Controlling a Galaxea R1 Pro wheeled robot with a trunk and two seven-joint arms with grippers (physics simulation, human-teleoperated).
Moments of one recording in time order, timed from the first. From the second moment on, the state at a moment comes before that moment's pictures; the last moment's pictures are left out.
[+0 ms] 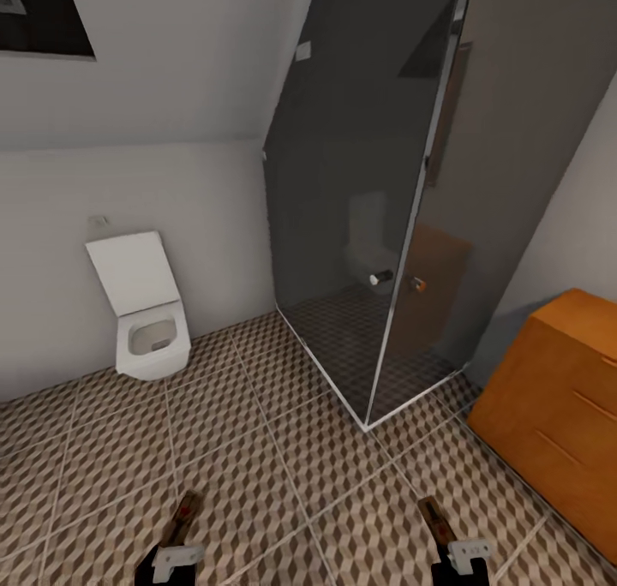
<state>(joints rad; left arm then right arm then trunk) -0.33 0.05 -0.34 -0.18 0.30 -0.61 0.17 -0.42 -0.10 -0.10 -0.04 0.15 -0.55 0.07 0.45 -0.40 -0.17</state>
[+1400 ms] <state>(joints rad) -0.33 0.05 -0.34 -0.17 0.30 -0.61 0.17 -0.42 -0.10 -0.10 -0.04 0.15 -0.55 0.07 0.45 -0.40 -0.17</state>
